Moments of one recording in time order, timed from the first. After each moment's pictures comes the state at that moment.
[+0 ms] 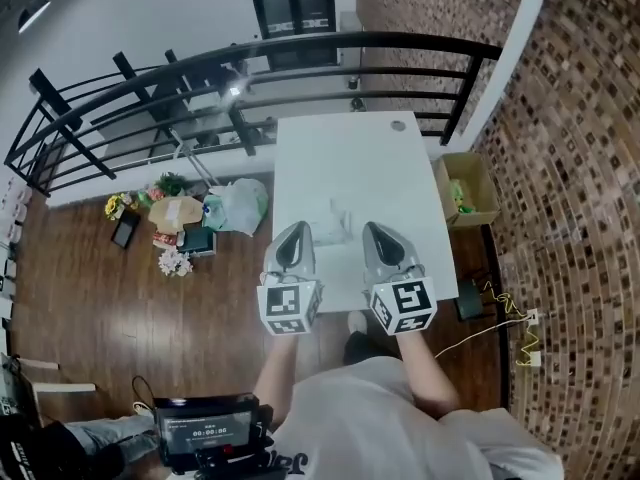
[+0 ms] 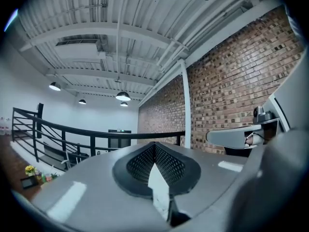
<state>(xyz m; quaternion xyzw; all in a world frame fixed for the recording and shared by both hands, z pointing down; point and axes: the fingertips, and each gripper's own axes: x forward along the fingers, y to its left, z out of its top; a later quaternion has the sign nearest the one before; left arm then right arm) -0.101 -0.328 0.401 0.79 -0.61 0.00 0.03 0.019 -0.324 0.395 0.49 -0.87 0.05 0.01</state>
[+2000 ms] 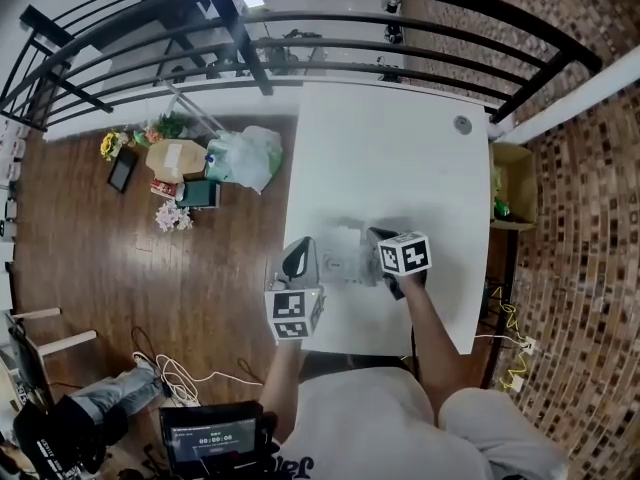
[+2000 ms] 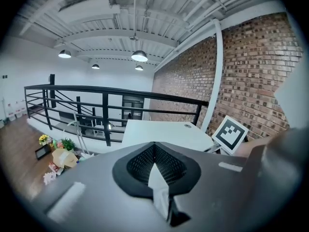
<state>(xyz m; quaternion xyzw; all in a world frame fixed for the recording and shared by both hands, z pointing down) -0.174 -0.504 0.593 0.72 -0.64 0.13 0.23 -0.049 -0.551 0.730 0.30 -0.82 0.38 0.32</state>
